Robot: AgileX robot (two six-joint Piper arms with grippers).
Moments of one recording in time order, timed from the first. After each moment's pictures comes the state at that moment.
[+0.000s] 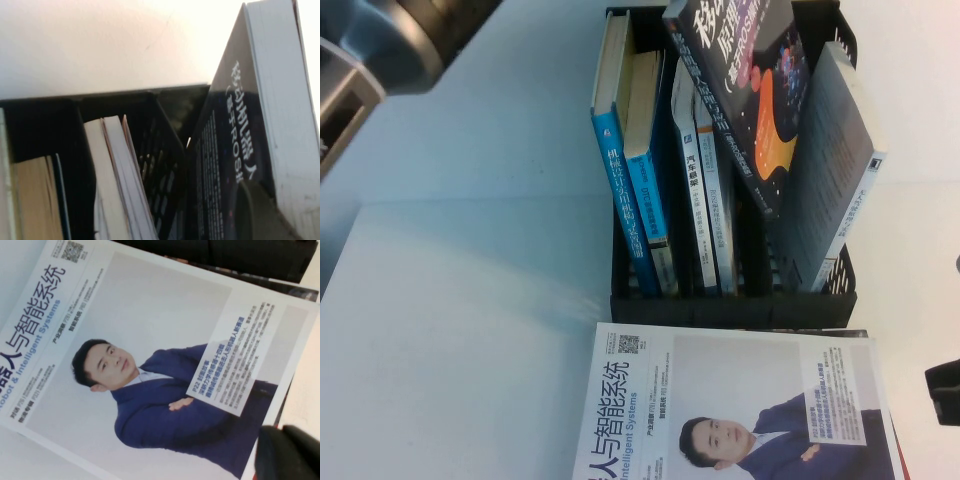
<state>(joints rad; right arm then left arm) 0.44 1.02 -0.74 0.17 0.74 0.07 -0.57 1.86 -2.15 -0.11 0.72 -0.37</state>
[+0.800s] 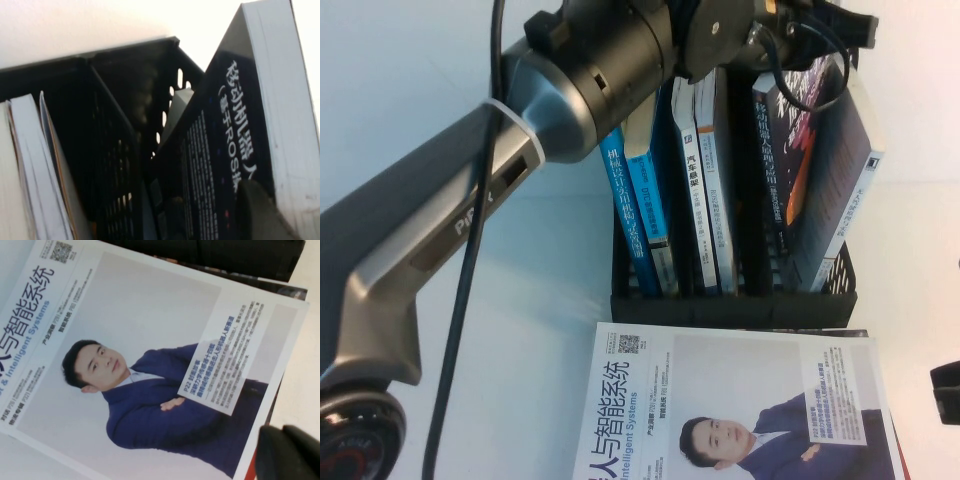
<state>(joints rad) 0.44 1.02 -0.74 0.14 0.75 0.10 -0.72 2.00 -2.16 0.07 0.62 -0.40</state>
